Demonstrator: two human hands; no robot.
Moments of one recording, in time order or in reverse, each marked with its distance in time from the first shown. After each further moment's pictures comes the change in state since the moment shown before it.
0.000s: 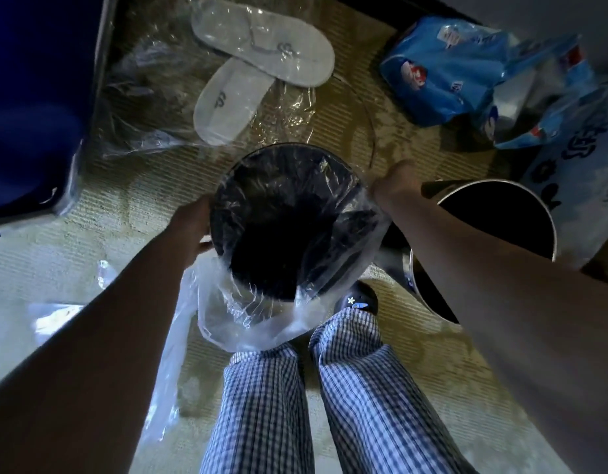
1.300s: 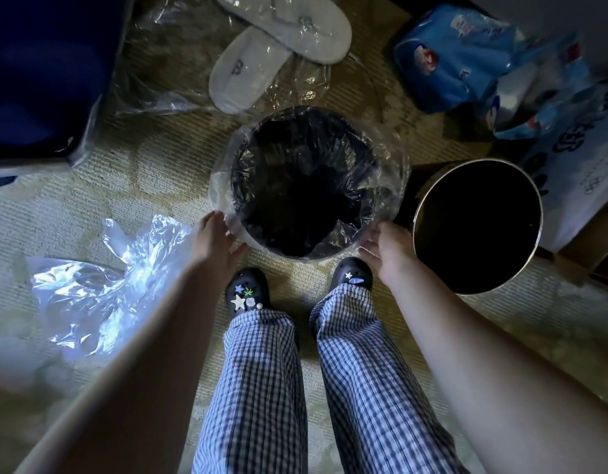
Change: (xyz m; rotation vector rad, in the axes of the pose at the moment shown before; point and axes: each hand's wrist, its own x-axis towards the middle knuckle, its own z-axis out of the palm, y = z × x) left_hand -0.052 -0.077 -0.001 -0.577 0.052 -0.100; right_hand -0.093 0.070 0.054 0.758 -0.042 0.409
